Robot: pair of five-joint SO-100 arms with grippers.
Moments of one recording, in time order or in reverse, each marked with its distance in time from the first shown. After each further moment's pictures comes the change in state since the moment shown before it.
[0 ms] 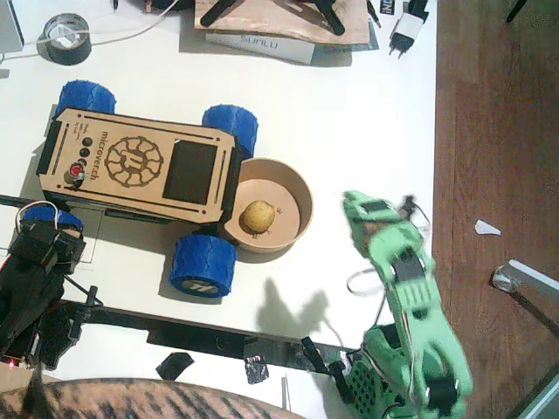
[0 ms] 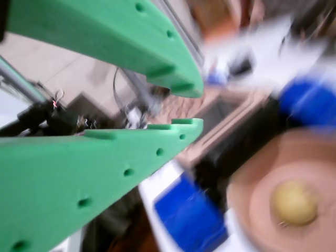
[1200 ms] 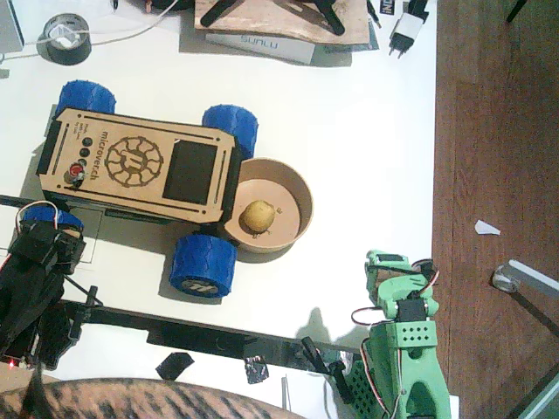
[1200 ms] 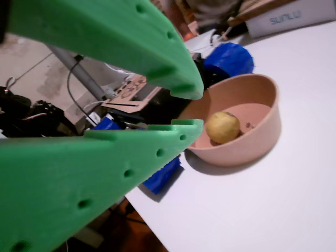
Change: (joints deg) arm 0 0.0 -0.4 0.0 0.0 0.0; arm 1 9.5 29.7 30.9 17.1 -3.0
